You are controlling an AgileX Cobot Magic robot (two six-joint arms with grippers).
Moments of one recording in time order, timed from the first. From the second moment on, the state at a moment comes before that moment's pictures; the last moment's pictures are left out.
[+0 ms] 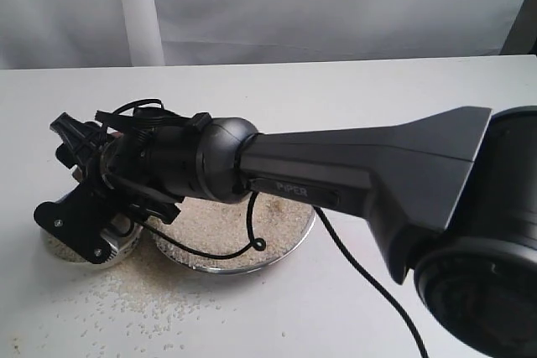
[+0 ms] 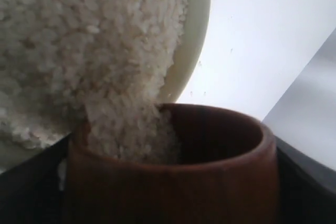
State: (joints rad) left arm 0.07 0.00 0.00 0.20 0.34 -0.34; right arm 0.99 2.31 -1.80 -0.48 0.37 -1.27
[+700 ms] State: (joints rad) left arm 0.07 0.00 0.00 0.20 0.34 -0.34; right arm 1.03 2.31 -1.80 -0.72 0.40 -1.27
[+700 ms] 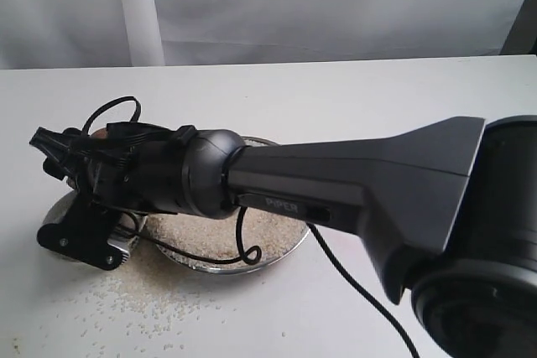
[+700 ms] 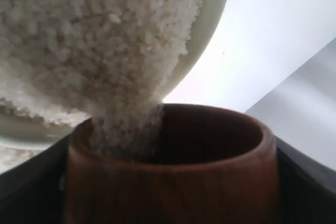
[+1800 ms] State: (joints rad) left arm 0.07 0.00 0.00 0.20 0.34 -0.34; right arm 1.07 2.18 -1.80 -0.67 0.43 -0.89
